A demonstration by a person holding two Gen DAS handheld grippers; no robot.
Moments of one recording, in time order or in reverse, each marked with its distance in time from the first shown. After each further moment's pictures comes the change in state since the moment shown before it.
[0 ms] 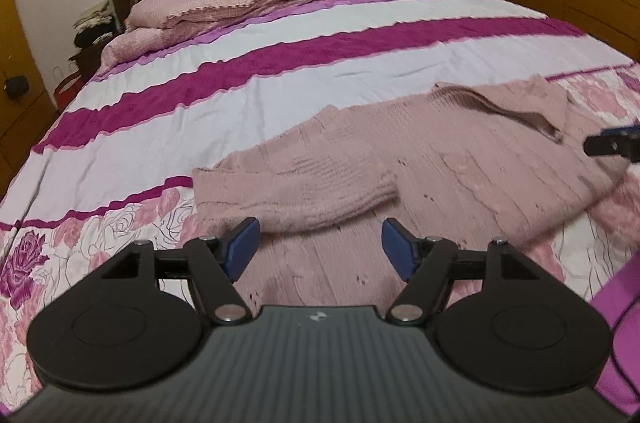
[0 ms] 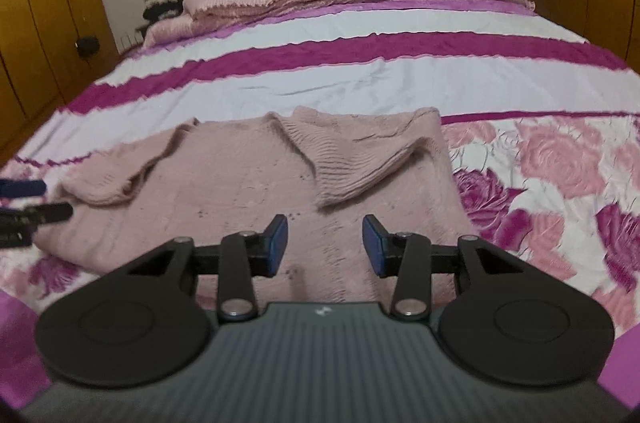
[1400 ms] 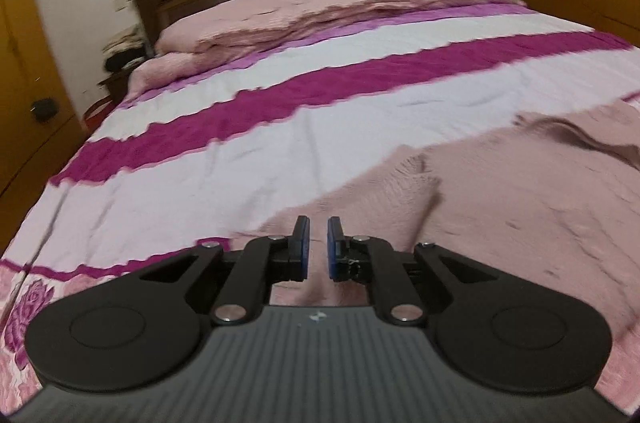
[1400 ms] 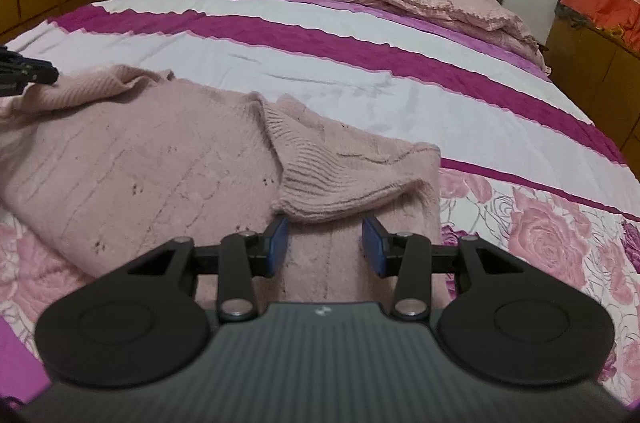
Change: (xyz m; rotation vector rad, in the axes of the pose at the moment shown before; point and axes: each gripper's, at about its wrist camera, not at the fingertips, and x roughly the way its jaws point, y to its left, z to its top) left arm 0.088 0.043 0.034 -0.017 -0.079 0.141; right arm 0.046 0.005 0.014 -0.315 0.026 -0.106
